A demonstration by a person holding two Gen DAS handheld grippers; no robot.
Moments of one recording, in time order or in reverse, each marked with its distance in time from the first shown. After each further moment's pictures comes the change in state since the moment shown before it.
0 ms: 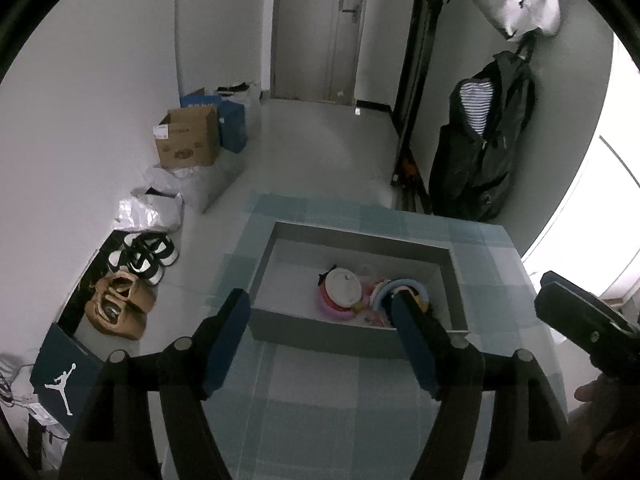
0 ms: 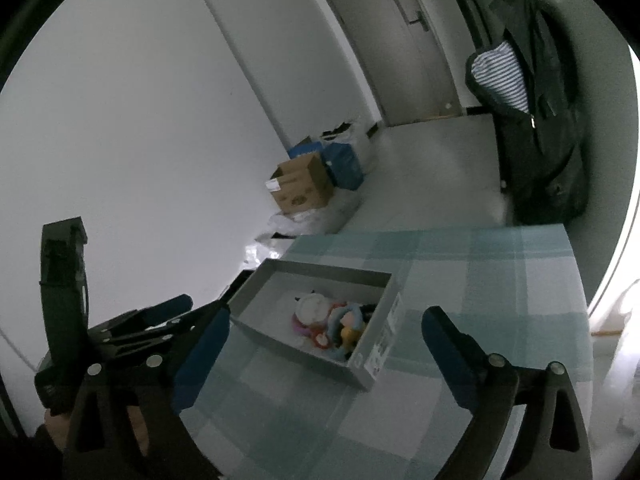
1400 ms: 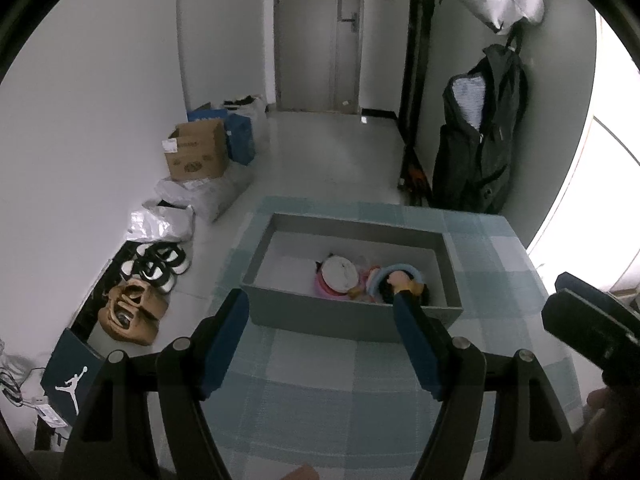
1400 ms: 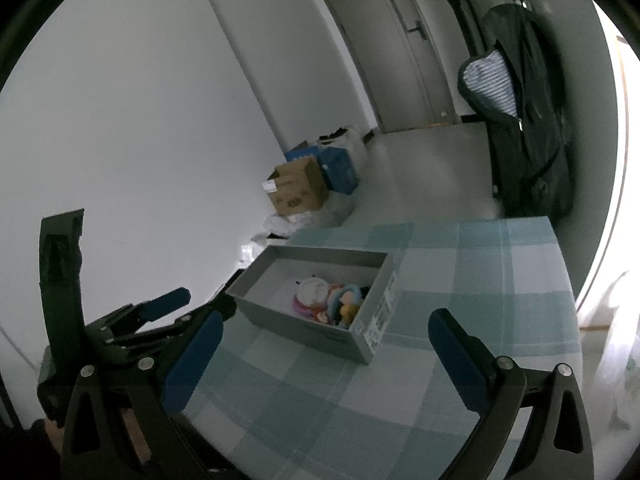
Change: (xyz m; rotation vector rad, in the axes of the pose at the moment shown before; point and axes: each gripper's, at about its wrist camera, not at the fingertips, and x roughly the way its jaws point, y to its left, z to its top) left arm -0.007 -0.015 -0.019 0.038 -0.036 0.050; right arm -0.020 0.006 -0.020 -0.012 -0.021 -0.025
